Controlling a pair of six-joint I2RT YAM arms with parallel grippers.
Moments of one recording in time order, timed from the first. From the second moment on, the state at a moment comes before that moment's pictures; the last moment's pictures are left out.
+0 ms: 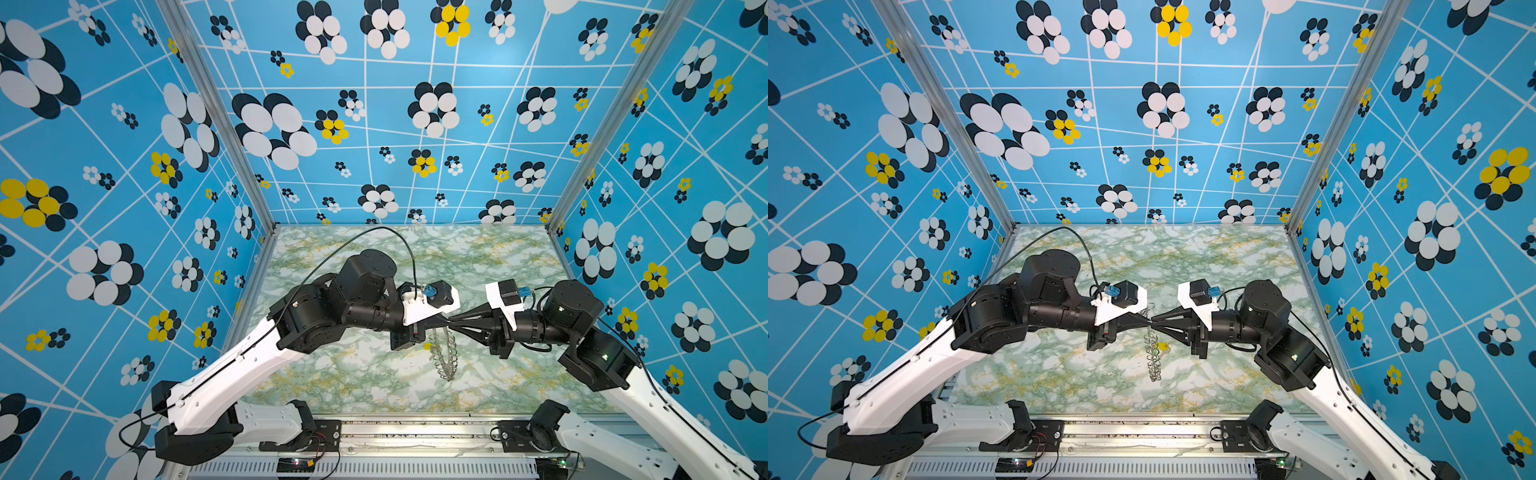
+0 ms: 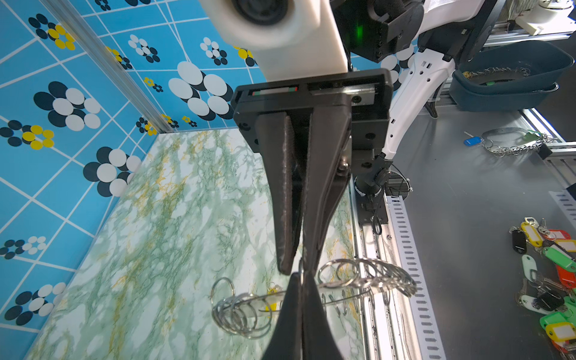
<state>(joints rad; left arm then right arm) -1.03 1.24 1.63 -0.88 0.40 0.34 0.71 0.80 0.99 -0.26 -0.76 -0.02</state>
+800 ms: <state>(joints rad) -1.03 1.21 1.62 -0.82 0.38 0.33 0.73 0.78 0.89 -0.01 -0.72 0.14</state>
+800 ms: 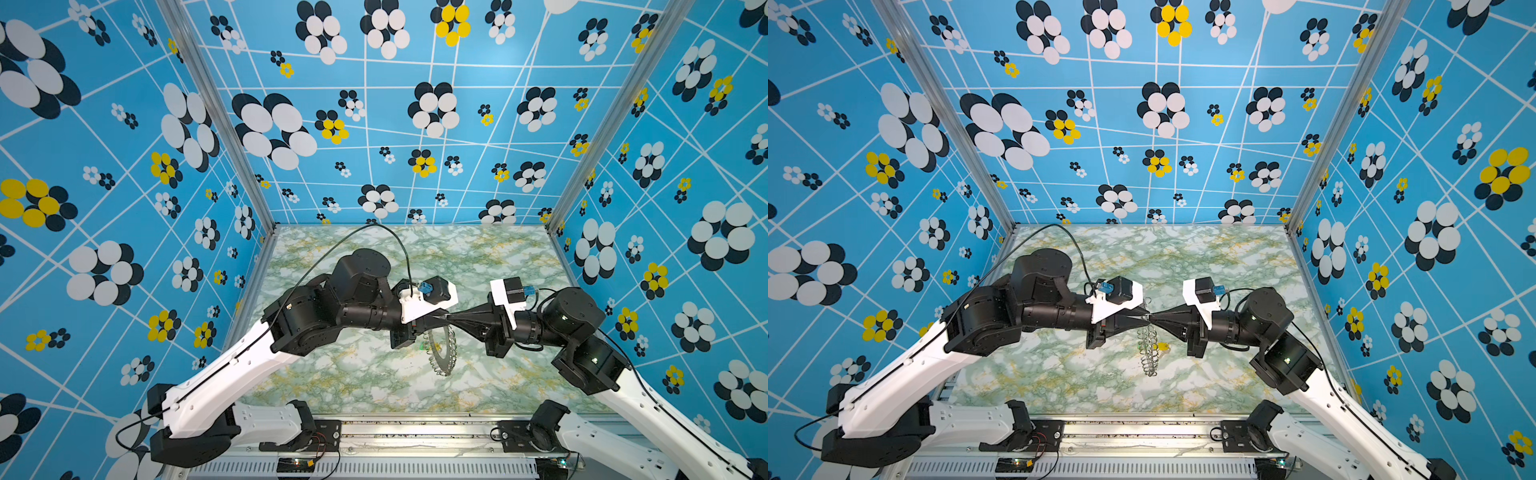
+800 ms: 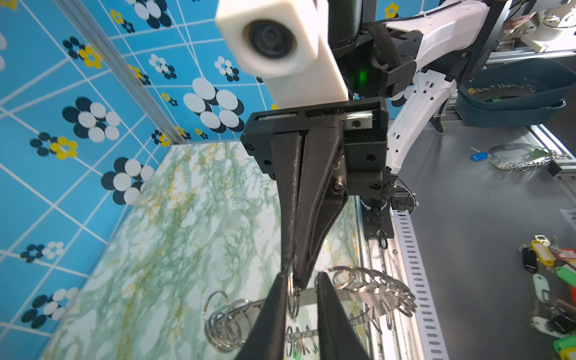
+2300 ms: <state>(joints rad) -0.99 1.04 1.24 -0.22 0.43 0.03 0.71 0.76 0.84 0.26 -0.71 0.33</state>
